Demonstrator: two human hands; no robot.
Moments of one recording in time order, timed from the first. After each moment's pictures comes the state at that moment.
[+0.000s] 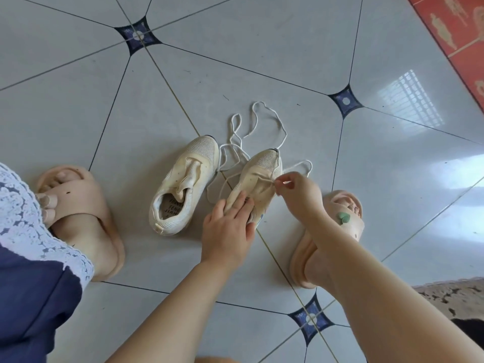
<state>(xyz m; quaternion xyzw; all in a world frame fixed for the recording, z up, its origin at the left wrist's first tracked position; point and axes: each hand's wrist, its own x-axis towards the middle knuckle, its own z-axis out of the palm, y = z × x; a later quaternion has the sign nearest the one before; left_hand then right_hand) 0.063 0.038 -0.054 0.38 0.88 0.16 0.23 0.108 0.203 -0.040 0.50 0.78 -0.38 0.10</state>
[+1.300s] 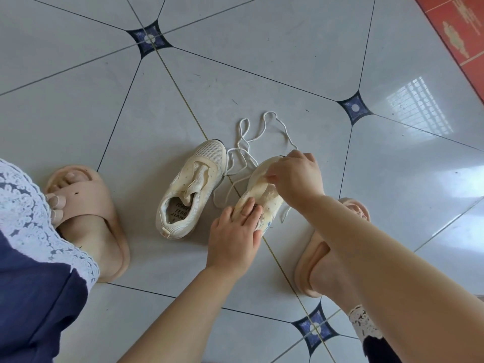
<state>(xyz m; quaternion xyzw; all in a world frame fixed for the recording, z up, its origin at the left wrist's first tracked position) 0.060 0.038 -0.053 0.42 0.88 0.16 0.13 0.066 0.215 -0.036 0.24 0.95 -0.14 0.11</state>
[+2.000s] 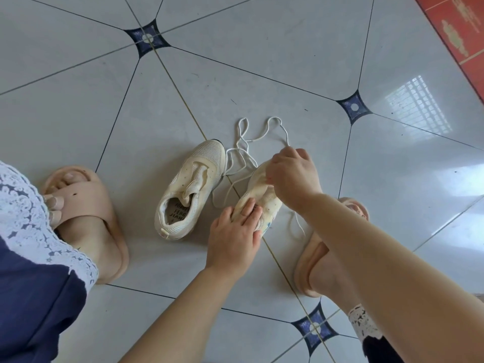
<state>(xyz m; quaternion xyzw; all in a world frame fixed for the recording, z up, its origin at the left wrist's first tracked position) 0.061 0.037 -0.057 0.42 0.88 0.16 0.12 0.063 0.217 -0.036 0.17 0.98 -0.06 0.12</state>
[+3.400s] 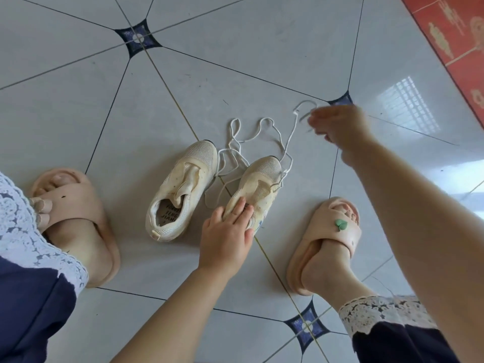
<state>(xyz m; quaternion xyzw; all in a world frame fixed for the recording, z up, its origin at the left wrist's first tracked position) 0.061 0.036 -0.056 0.39 0.88 0.16 0.20 0.047 0.301 0.027 0.52 0.71 -0.47 -0.04</state>
